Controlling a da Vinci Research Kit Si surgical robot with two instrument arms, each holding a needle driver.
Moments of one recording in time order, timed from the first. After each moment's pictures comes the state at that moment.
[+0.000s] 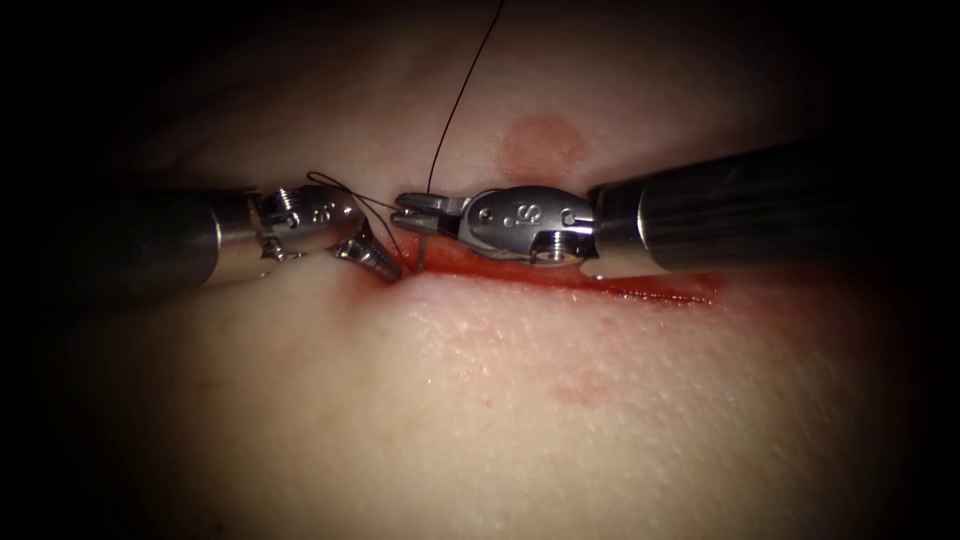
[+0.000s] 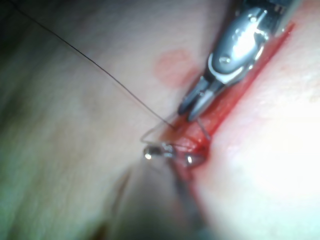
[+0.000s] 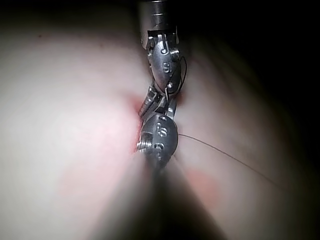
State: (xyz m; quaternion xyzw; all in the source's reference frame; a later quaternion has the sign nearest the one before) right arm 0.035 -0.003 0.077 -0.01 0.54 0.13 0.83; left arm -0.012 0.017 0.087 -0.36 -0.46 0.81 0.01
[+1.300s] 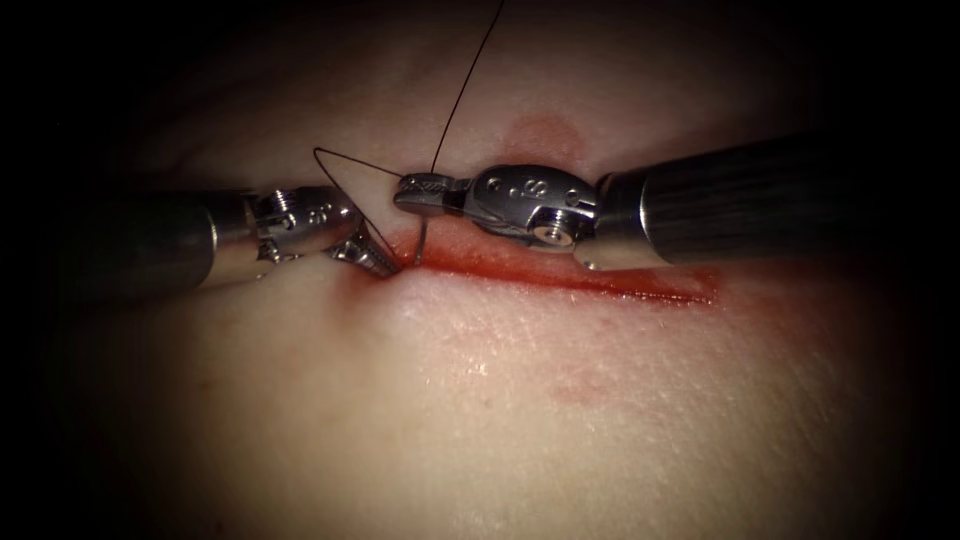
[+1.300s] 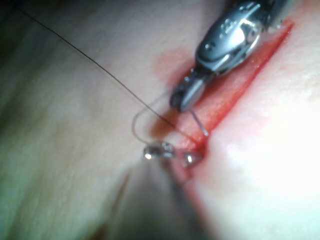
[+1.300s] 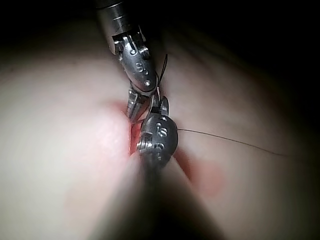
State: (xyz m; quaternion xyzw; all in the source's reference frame) right arm 0.034 0.000 0.077 0.09 0.54 0.22 0.81; left arm -0.011 0.017 0.087 -0.37 -0.45 0.81 0.01
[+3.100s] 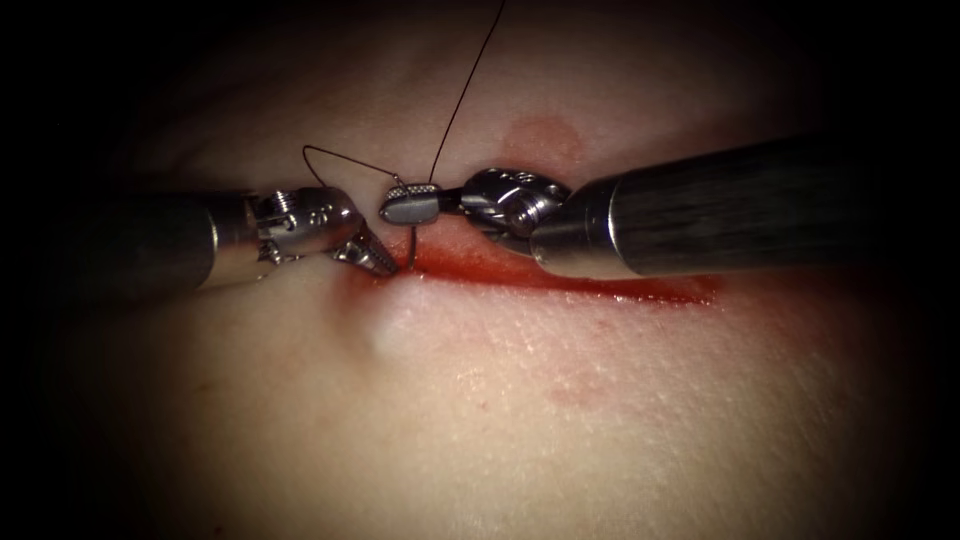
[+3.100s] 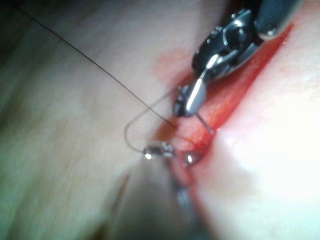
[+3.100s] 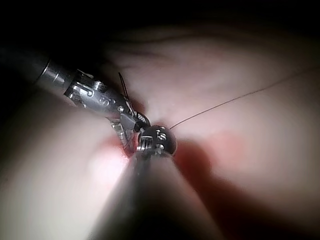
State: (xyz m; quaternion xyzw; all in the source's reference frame) right arm 0.035 -0.002 0.078 0.41 0.49 0.35 0.69; left arm -0.011 0.017 0.087 -0.37 -0.45 0.81 0.01
